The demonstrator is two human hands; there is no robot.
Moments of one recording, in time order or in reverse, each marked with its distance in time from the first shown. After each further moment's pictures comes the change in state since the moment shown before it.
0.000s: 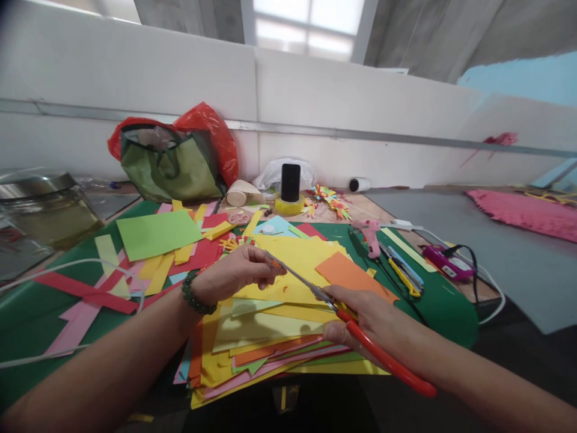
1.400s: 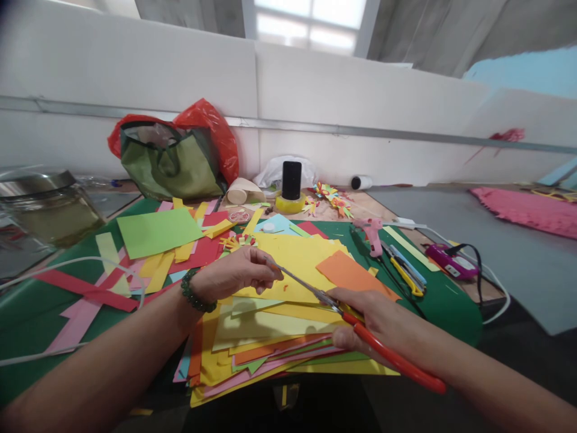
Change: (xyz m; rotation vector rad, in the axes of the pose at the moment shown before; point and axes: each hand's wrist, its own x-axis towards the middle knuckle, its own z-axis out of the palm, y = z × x) left_hand -0.001 0.001 -0.002 -0.029 -0.040 -0.132; right_hand -0.004 0.013 -0.001 -0.017 0.040 -0.027
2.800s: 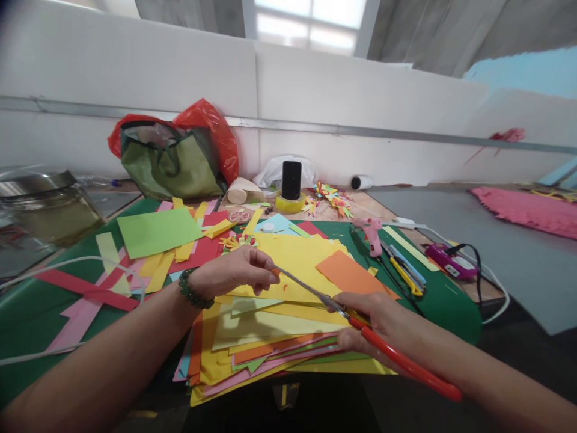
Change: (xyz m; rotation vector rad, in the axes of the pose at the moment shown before) left_hand -0.004 0.005 0.000 0.157 0.013 -0.026; right_hand -0.002 0.002 -0.003 0.011 -0.111 0.023
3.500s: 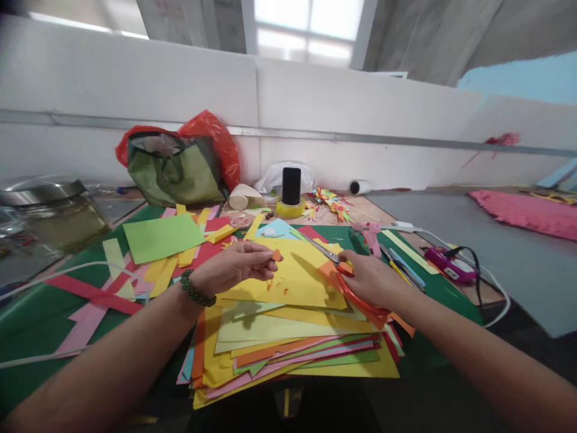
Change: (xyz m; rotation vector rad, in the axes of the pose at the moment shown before) left_hand 0.006 -0.009 -0.015 -0.361 0.033 0.113; right_hand 0.053 0.034 -0.018 -0.507 0.277 0.295
